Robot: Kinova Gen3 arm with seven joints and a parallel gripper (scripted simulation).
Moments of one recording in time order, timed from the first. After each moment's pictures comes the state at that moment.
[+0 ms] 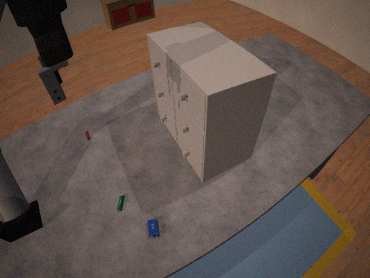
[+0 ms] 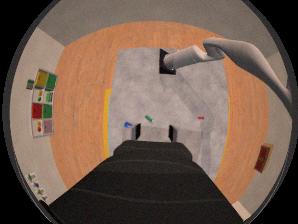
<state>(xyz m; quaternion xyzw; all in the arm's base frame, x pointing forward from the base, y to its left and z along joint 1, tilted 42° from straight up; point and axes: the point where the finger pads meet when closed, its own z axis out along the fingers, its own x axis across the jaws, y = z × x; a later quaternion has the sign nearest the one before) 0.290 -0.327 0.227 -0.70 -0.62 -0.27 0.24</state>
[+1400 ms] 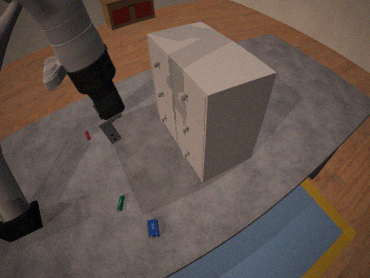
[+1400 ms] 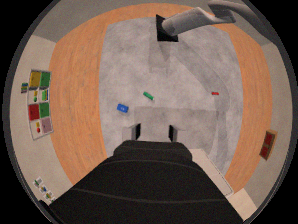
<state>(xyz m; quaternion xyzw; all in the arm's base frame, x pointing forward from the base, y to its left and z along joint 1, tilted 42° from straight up) 0.362 -0.250 0.119 -0.74 -0.58 -0.30 0.19</state>
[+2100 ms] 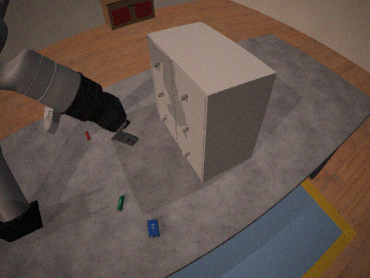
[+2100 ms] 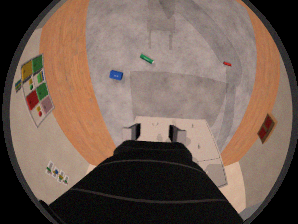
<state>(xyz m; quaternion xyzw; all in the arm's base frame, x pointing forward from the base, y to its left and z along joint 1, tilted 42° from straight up) 0.395 -0.228 0.094 -0.76 -0.49 -0.43 0.01</state>
